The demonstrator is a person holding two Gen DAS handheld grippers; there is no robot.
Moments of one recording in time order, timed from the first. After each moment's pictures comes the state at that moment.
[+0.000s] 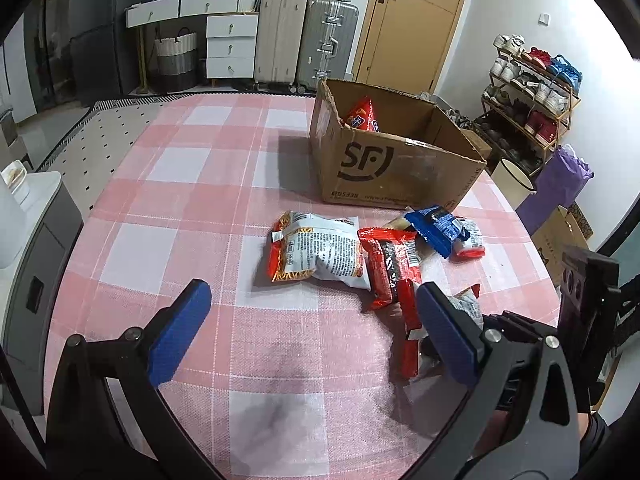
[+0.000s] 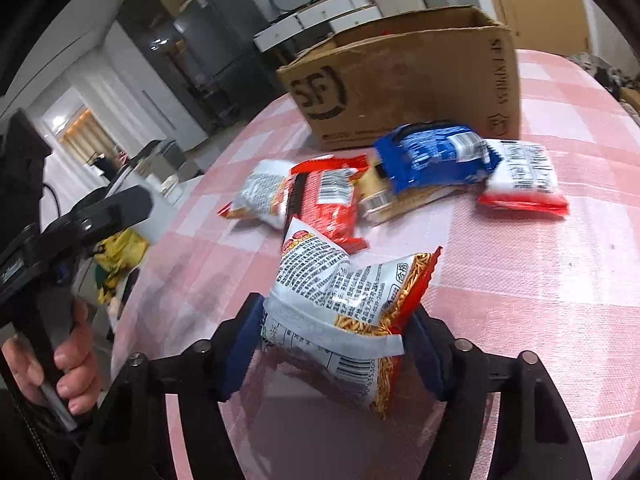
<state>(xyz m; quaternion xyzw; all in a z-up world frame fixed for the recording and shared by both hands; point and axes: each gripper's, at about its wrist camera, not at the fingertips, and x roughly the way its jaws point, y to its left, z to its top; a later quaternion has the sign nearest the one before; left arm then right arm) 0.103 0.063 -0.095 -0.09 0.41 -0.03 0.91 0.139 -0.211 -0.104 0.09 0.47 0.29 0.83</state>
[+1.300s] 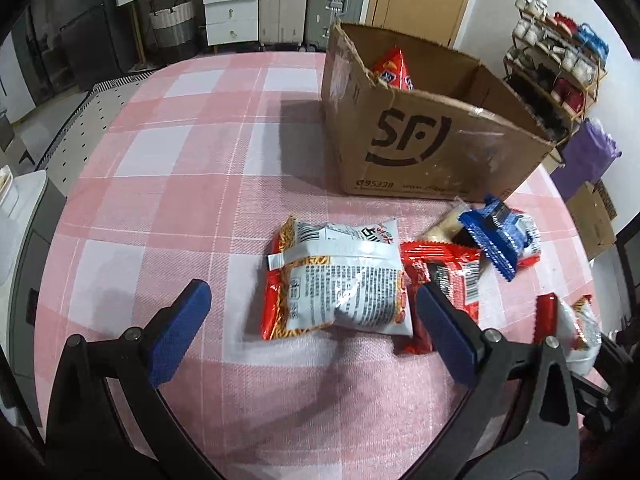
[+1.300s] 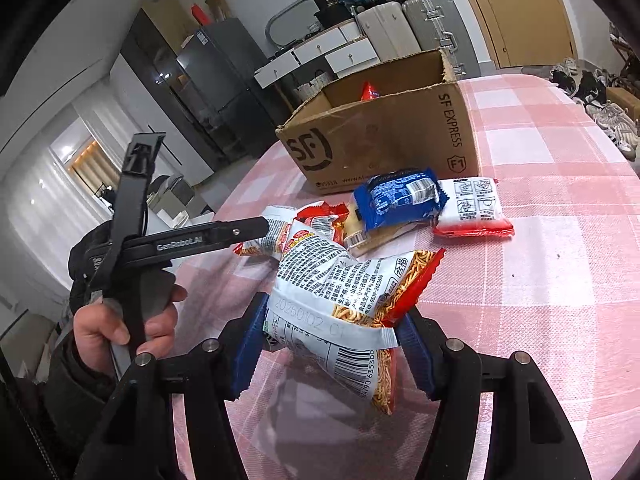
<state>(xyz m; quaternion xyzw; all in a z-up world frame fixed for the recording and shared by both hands) 0.198 0.054 -0.148 -0.05 0.48 -0.01 0.87 0.119 -0.264 -0.067 0.14 0.42 0.29 0.85</state>
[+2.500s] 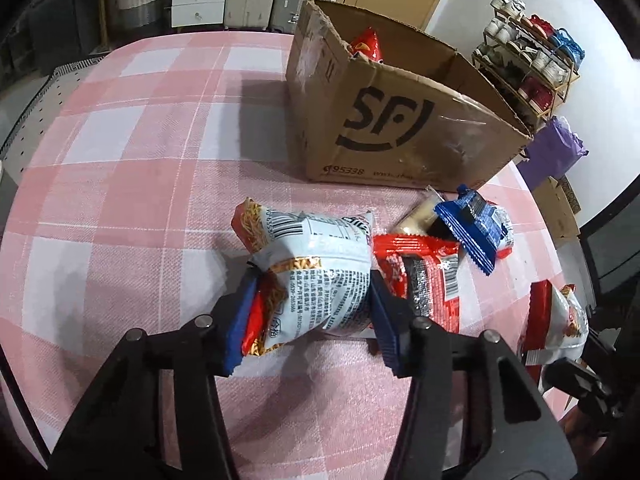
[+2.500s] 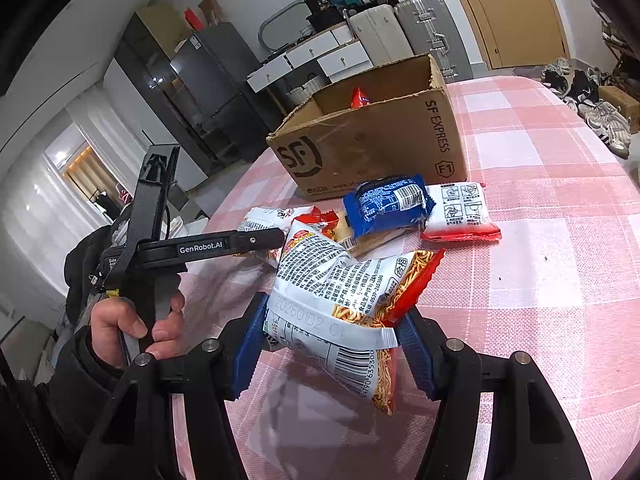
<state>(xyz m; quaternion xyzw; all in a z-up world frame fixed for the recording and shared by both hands) 0.205 0.061 -0.167 -0.10 0.49 -0.08 0.86 0.115 -0.271 -0.060 0.14 0.42 0.28 0.85</state>
